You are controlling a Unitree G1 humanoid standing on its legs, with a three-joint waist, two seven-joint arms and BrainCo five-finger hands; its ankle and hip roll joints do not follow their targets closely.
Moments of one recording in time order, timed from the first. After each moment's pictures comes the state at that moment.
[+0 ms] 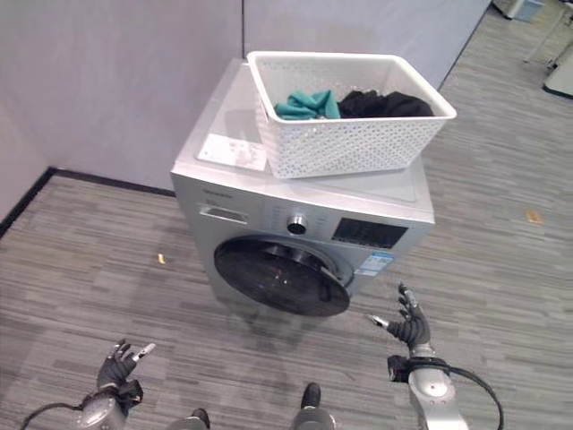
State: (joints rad) left arm 0.17 0.32 0.06 0.60 -0.45 -0.10 0.15; right arm 0.26 -0.39 -0.09 0.10 0.08 0.03 -0.13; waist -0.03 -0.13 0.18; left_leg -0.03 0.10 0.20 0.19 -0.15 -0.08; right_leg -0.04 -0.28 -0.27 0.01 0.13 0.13
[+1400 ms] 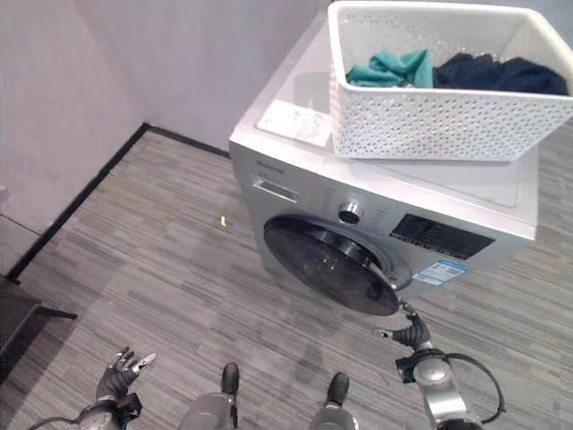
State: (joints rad) left arm 0.28 0.27 0.09 0.52 -0.46 -0.10 0.09; right arm 0.02 -0.53 0.02 0.53 -0.04 0.05 -0.11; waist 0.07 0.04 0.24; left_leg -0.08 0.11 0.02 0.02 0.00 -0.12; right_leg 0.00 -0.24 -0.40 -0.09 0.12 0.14
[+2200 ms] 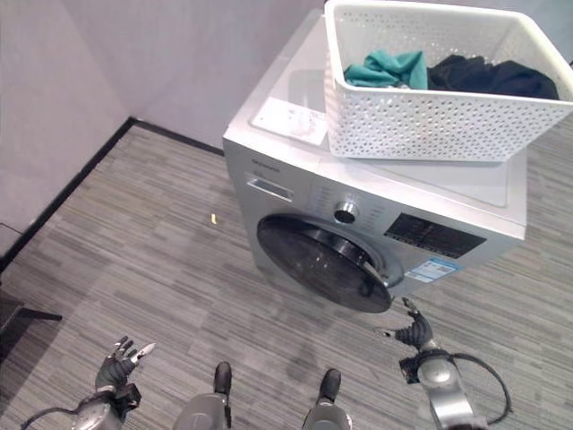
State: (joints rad) left arm 0.25 0.29 0.10 0.49 -0.47 -0.10 0.08; right arm -0.03 -0.56 0.06 0.52 -0.07 0.05 -0.09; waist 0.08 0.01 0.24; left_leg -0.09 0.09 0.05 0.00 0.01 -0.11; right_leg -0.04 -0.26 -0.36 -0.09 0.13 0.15
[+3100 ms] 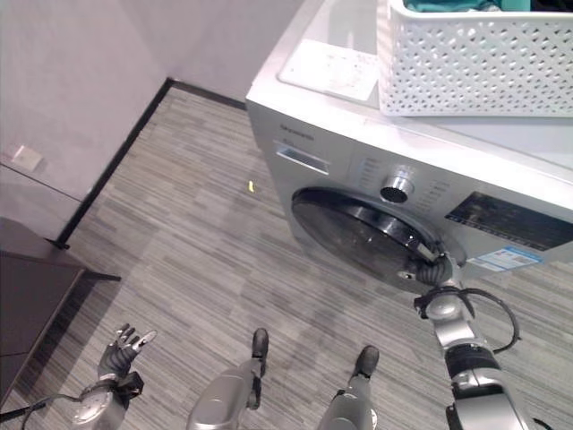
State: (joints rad) left arm 0.21 0.30 0.06 0.48 -0.53 -0.12 0.11; right arm -0.34 -0.61 0.13 0.76 -0.08 0.07 -0.25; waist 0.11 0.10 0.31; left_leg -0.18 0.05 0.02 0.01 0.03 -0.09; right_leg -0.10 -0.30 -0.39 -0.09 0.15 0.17
